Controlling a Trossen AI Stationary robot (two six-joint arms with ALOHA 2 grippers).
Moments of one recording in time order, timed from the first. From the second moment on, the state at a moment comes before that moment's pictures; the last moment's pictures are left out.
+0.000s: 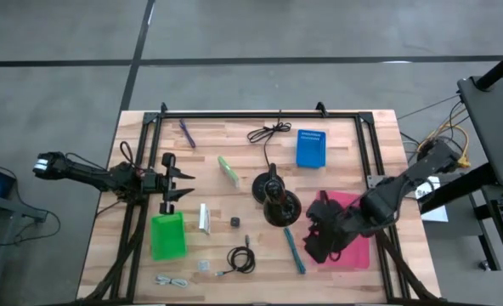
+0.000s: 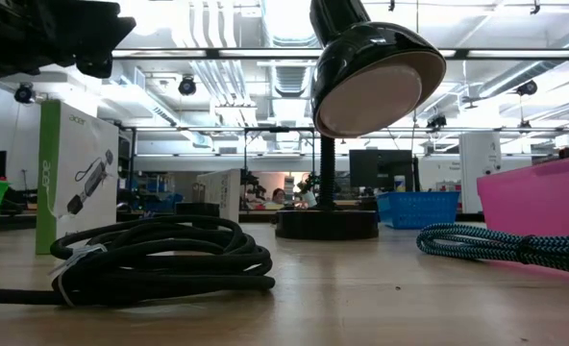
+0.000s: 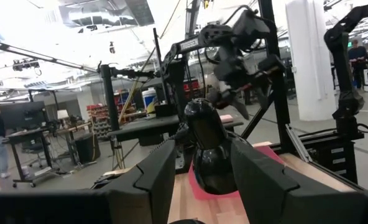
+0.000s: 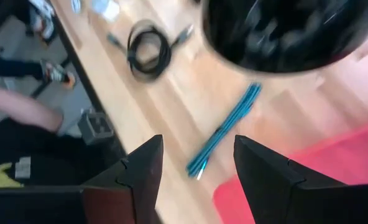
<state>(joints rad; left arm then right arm) -0.20 0.41 0.03 0.61 -0.14 0.22 0.60 1.48 1.38 -0.95 0.22 1.25</state>
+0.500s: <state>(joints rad) -0.20 0.41 0.03 0.61 -0.14 0.22 0.60 1.62 1.45 -1.05 0.16 1.26</state>
